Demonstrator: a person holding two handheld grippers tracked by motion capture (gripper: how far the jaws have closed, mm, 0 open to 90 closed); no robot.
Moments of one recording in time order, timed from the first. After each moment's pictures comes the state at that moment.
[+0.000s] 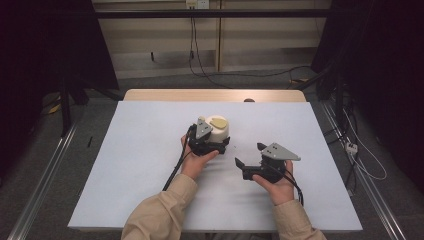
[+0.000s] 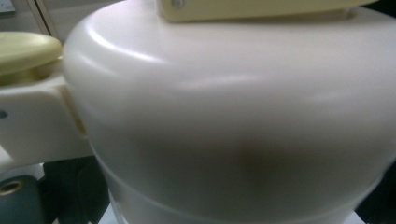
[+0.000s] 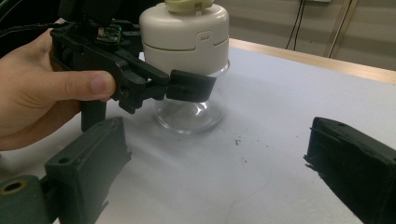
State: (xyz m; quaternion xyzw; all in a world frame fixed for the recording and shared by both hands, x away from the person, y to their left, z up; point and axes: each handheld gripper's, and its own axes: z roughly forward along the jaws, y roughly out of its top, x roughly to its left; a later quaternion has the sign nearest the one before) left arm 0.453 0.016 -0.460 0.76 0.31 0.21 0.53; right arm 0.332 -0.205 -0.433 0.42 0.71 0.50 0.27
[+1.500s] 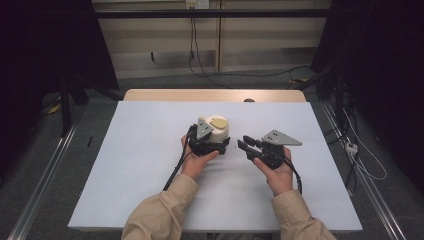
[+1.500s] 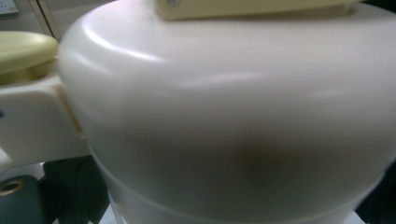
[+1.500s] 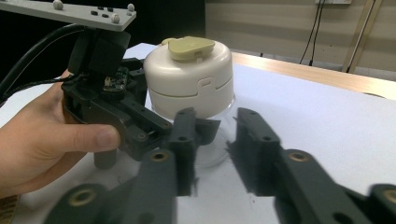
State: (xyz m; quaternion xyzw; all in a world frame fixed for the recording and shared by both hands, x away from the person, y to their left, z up) left arm 0.452 0.015 -0.460 0.76 0.31 0.21 0.53; right arm 0.358 -0.206 -0.411 0.41 0.70 0.54 0.23
